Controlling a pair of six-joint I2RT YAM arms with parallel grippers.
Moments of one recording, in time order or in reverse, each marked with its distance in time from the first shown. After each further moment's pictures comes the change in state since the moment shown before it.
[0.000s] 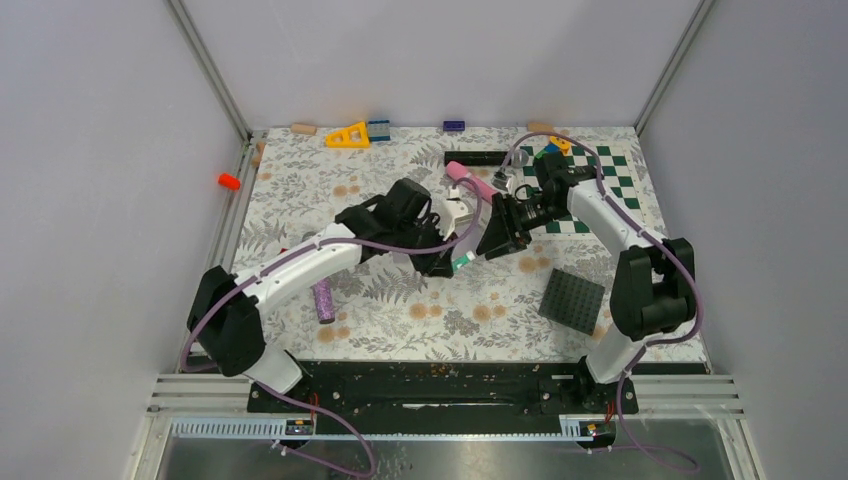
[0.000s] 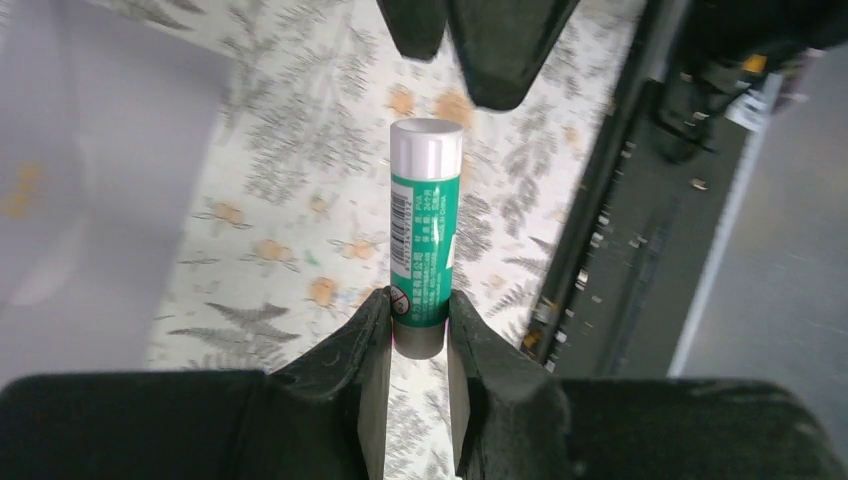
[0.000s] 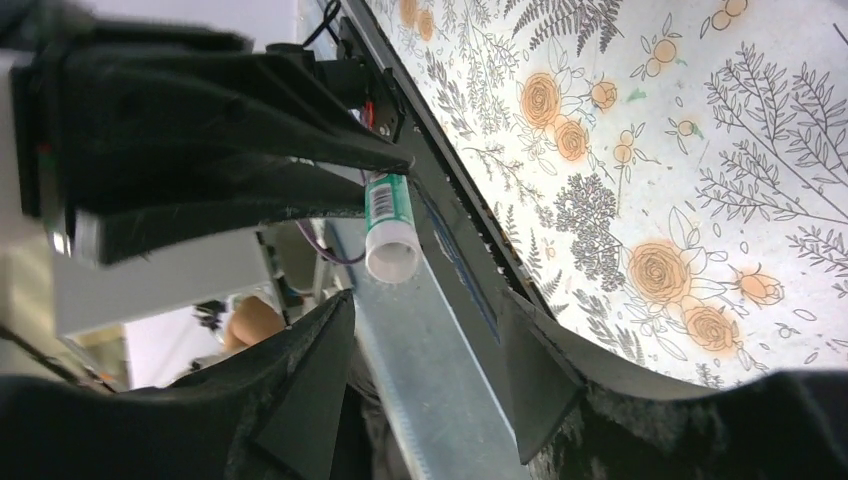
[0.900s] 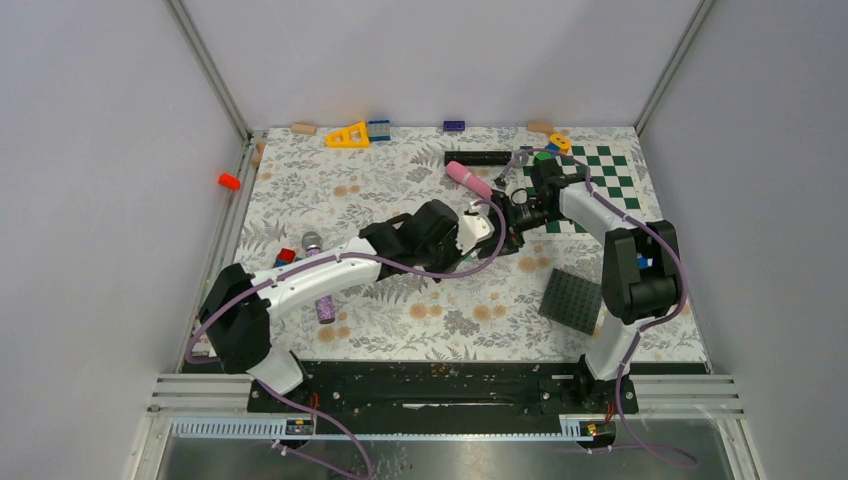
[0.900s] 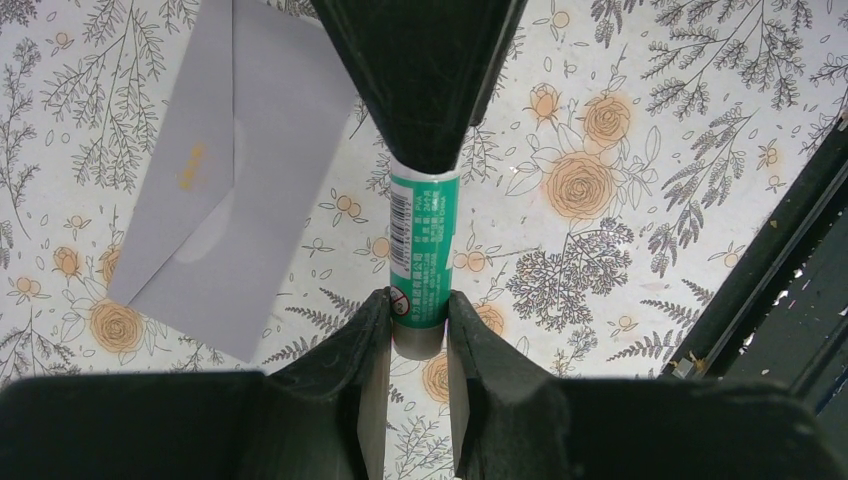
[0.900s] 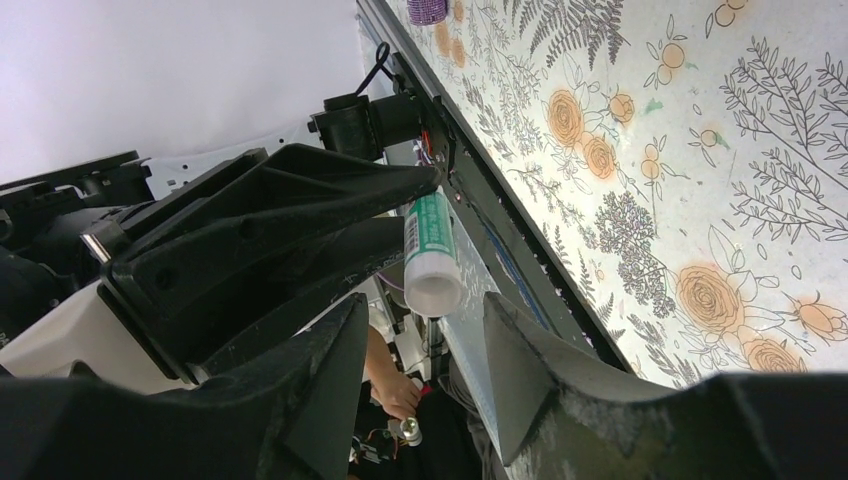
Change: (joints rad) left arm -0.180 0.021 -0.018 0.083 -0.536 0.042; right arm -0.026 0.126 -0.053 0.179 -0.098 0.282
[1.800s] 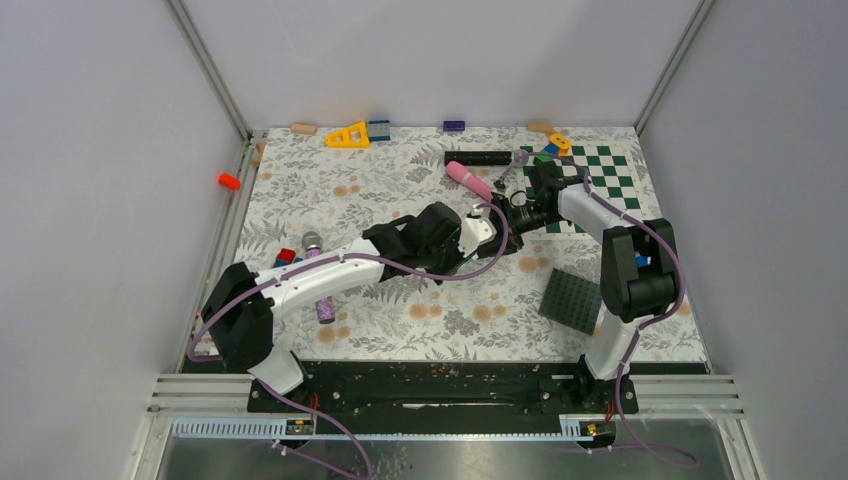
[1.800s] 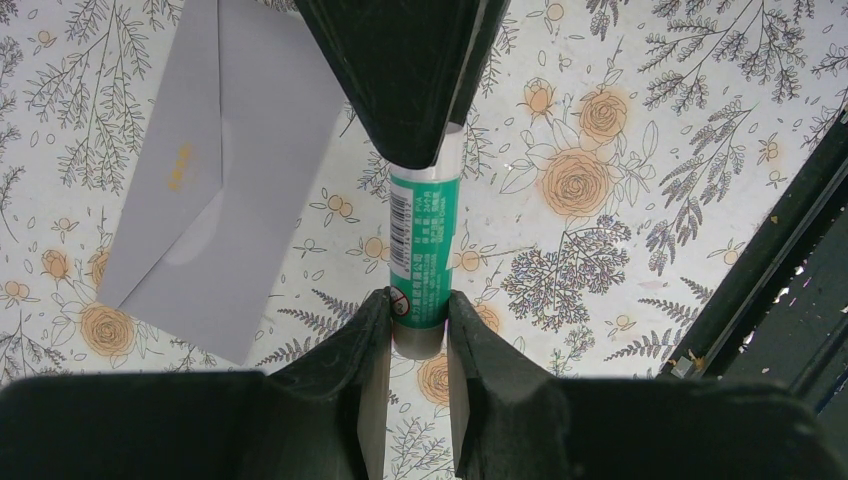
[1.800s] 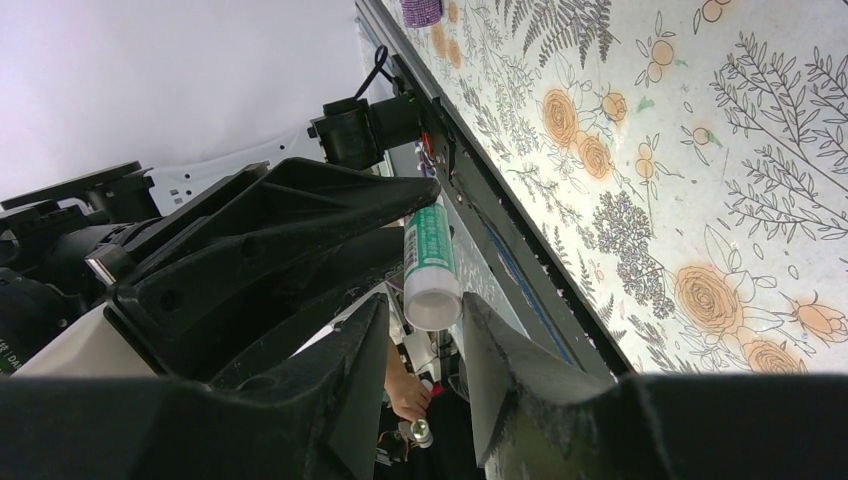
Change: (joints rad) left arm -0.013 0.014 0.000 0.000 -0.003 0.000; right arm 0.005 0.016 -0.017 0.031 0.001 0.033
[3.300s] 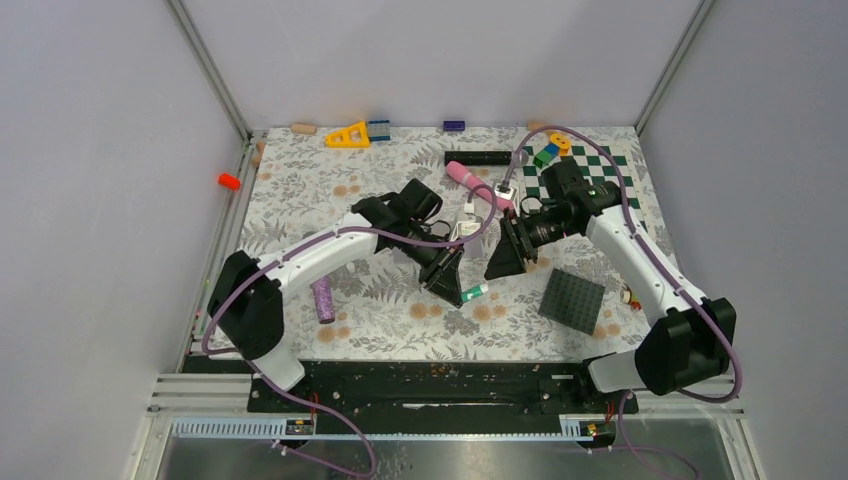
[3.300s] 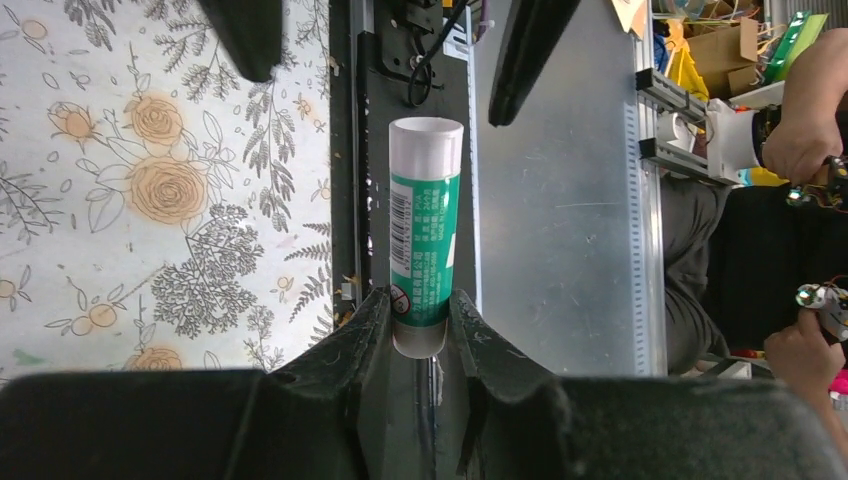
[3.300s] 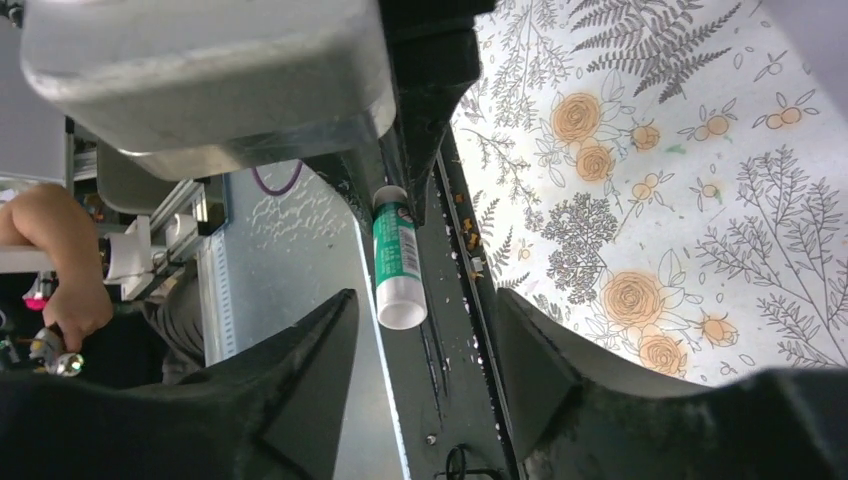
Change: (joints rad) left arm 0.181 0.064 0.098 -0.232 0.995 0.038; right arm 0.085 -0.410 -0.011 -0.291 0.080 -0.673
